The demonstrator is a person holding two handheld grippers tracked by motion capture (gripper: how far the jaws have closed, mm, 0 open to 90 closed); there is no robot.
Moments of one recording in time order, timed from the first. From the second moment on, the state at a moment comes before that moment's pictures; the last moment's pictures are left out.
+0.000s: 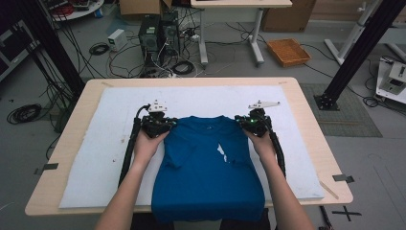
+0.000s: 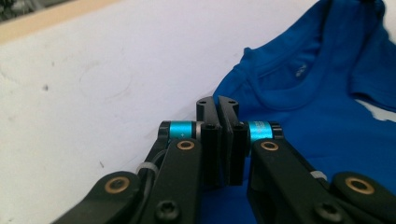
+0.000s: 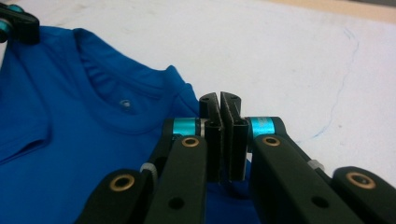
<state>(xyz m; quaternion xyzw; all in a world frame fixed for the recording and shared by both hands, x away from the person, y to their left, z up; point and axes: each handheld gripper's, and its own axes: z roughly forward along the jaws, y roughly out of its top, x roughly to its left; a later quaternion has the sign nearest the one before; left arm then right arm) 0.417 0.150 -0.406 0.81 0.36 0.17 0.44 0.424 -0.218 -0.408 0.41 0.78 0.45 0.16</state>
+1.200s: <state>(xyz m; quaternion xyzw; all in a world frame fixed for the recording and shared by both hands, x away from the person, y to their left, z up) 0.230 0.157 -0.434 0.87 0.15 0.17 0.43 0.229 -0.247 -0.427 0.31 0.83 0.45 0.14</state>
